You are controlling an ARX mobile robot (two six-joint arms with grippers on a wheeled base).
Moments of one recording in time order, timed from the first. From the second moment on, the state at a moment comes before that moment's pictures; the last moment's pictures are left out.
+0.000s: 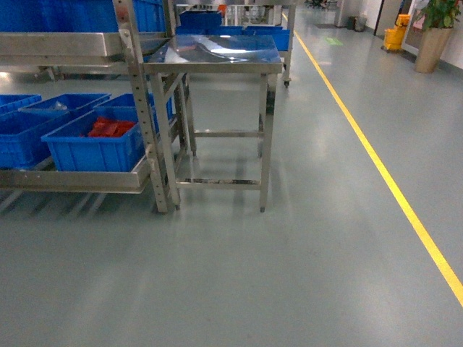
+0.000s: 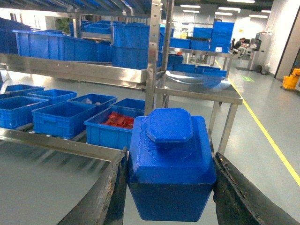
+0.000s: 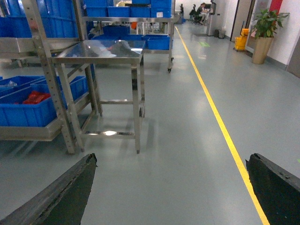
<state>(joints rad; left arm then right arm) -0.55 0.25 0.14 0.27 -0.71 0.03 0.00 0.01 0.01 -0.01 0.00 0.00</state>
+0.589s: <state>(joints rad) -0.55 0.25 0.14 0.26 -0.71 0.03 0.00 0.01 0.01 -0.01 0.00 0.00</state>
